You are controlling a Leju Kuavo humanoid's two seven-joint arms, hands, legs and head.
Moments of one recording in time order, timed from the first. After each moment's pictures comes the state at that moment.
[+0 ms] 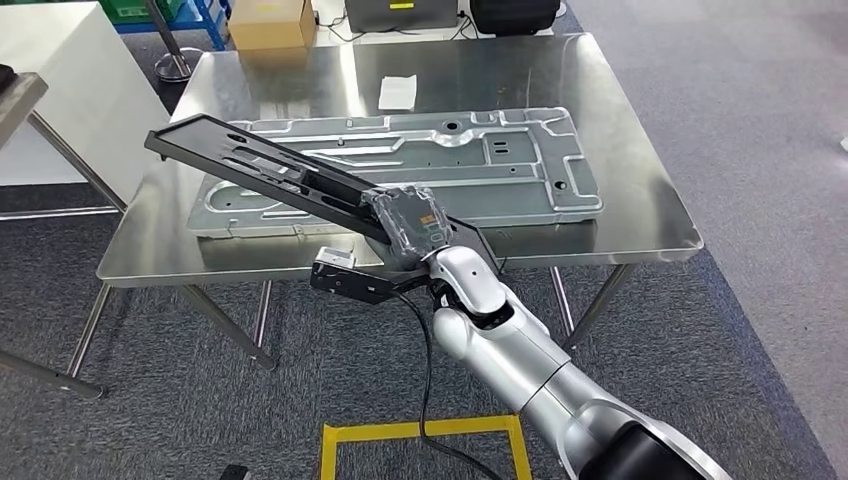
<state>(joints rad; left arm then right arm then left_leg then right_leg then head) -0.09 -0.09 0.93 -0.20 -0.90 -0.04 -0.24 -0.83 0.28 0.79 -0.95 0.89 -0.38 0.05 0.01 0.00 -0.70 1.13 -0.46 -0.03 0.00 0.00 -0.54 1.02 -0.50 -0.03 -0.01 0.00</state>
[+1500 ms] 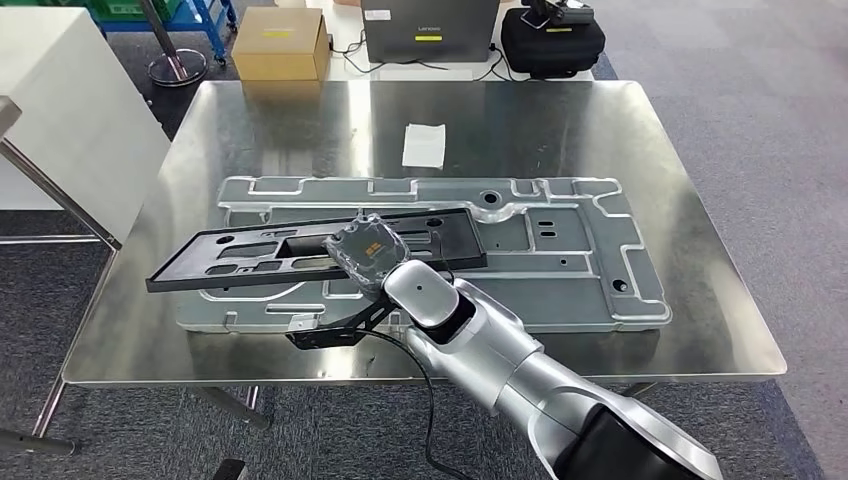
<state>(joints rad) -0.11 -0.10 0.96 -0.20 -0.96 -0.05 -0.22 -0.93 0.36 1.00 -0.74 1.15 -0.26 0.06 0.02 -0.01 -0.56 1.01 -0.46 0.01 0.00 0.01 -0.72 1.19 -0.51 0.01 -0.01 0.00</state>
